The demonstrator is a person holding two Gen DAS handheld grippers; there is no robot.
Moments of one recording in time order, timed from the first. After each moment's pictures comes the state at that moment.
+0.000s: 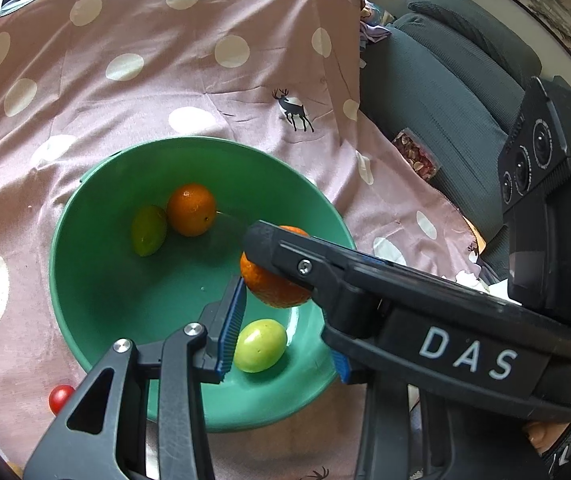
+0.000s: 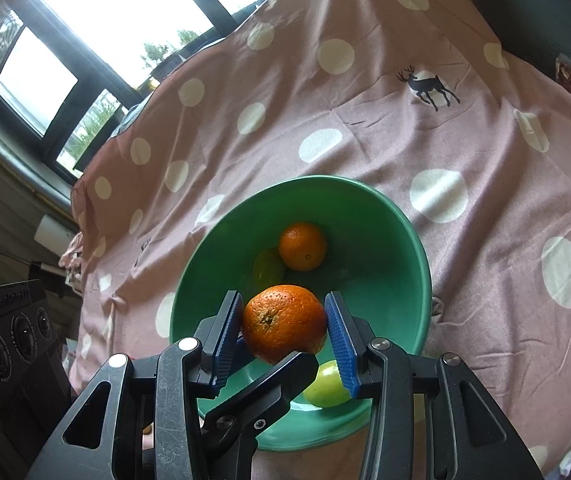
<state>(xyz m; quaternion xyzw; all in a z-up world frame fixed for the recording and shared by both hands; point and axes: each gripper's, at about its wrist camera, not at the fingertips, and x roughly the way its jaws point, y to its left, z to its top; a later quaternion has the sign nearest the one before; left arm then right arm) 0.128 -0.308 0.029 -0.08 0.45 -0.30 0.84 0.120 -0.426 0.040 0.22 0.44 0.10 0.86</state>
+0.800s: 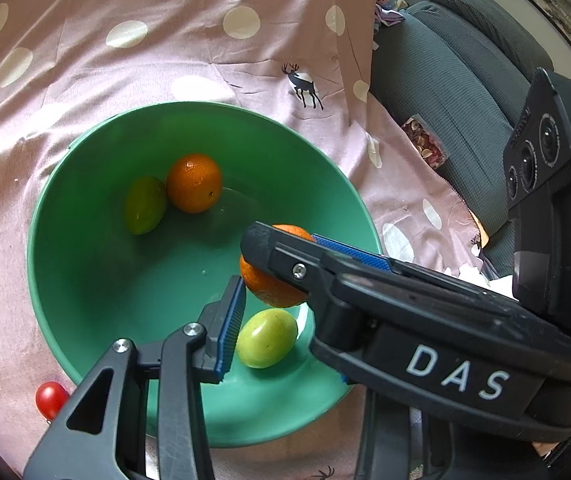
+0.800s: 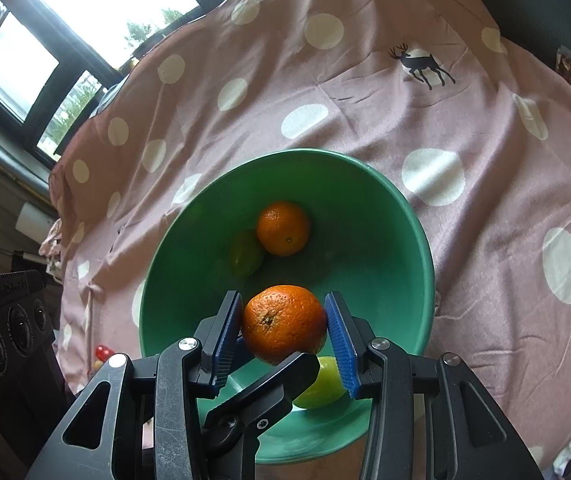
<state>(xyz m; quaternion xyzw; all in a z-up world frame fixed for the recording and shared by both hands) 0.141 -0.310 0.009 -0.09 0.49 -0.30 0.81 0.133 -0.420 0.024 0.20 0.48 0.09 0.85</state>
